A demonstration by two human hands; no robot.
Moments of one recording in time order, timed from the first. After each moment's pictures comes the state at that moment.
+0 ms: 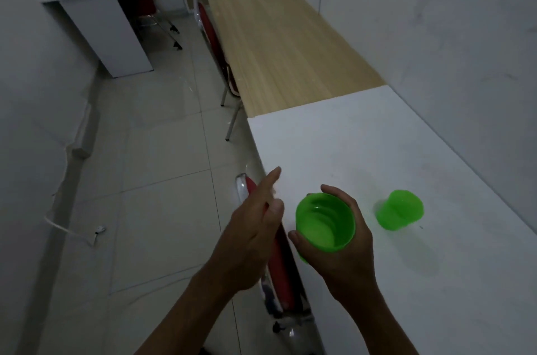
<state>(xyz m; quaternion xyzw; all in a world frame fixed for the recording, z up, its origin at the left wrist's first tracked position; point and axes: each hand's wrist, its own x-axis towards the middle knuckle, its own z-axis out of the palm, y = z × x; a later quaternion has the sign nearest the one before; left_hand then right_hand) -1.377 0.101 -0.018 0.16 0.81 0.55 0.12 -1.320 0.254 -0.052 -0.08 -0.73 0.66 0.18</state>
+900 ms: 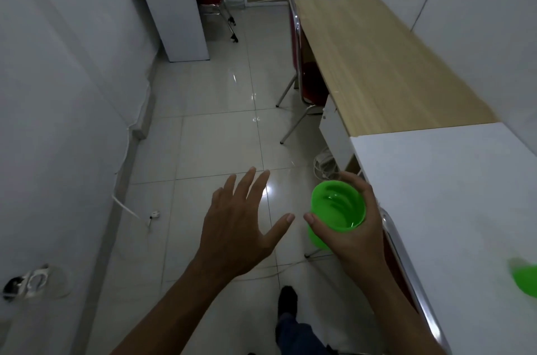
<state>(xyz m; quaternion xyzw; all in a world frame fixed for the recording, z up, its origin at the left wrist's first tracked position) -1.500 -0.209 -0.033 0.12 0.98 0.18 -0.02 -1.472 -0.006 -0.038 -0.01 -0.77 0.62 0.15</state>
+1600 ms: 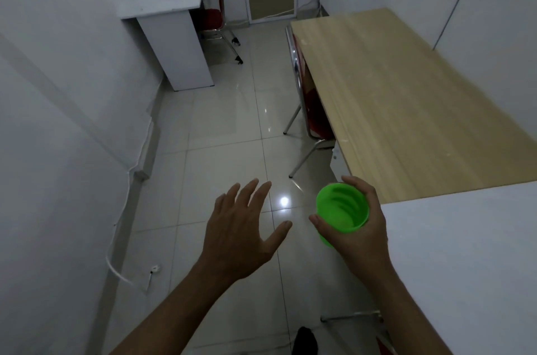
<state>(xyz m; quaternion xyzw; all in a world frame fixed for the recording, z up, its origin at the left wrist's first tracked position) -1.754 -0.150 -0.030 0.12 0.99 0.12 -0.01 -1.732 0.065 -0.046 -0.01 -0.74 0.65 0.15</state>
